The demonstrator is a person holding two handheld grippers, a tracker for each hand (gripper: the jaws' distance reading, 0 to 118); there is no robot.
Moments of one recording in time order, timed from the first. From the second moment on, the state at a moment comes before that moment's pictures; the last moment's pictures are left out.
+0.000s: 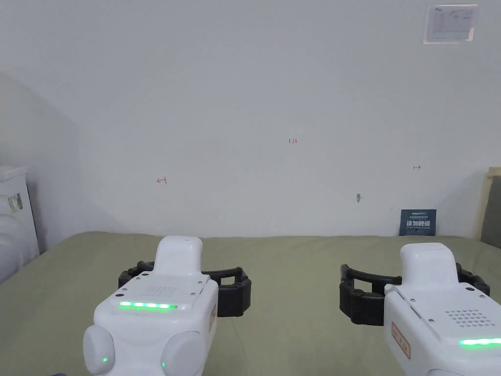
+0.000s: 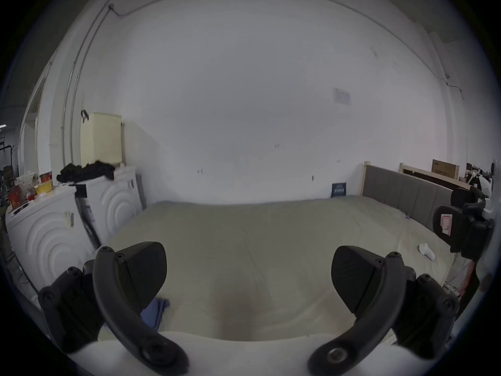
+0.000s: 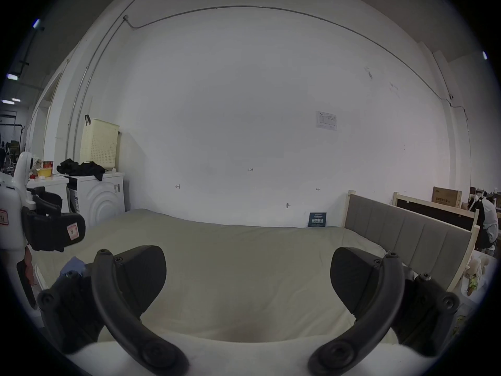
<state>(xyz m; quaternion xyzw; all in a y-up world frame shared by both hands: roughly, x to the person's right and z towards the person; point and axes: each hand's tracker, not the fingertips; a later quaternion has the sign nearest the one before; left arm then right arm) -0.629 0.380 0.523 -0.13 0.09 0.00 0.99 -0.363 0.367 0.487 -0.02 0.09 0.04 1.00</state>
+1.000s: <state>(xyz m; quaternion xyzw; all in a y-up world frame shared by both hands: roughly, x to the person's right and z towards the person) -0.627 0.387 0.542 -0.11 0.14 0.02 0.98 -0.359 0.378 0.508 -0.03 0.09 0.03 1.00</state>
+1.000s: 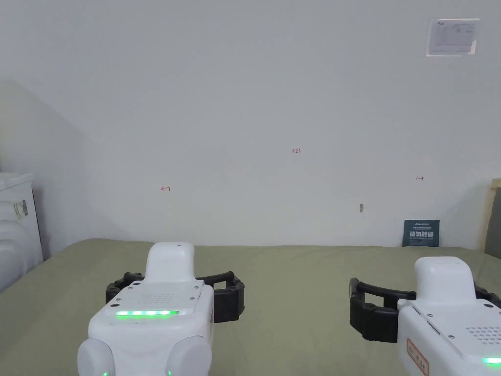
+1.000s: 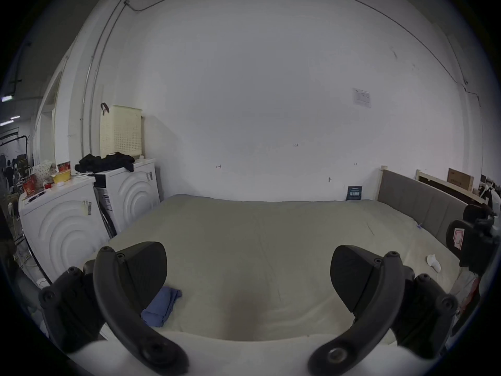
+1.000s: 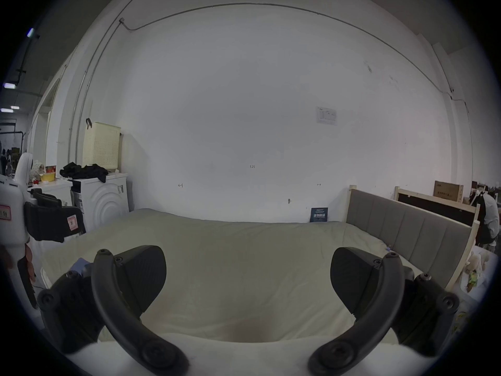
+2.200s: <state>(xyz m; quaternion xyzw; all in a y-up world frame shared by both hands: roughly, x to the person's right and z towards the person) -0.611 0.356 0.583 -0.08 0.14 -0.01 0.99 -0.359 0.358 0.544 -0.03 0.04 0.03 1.00</state>
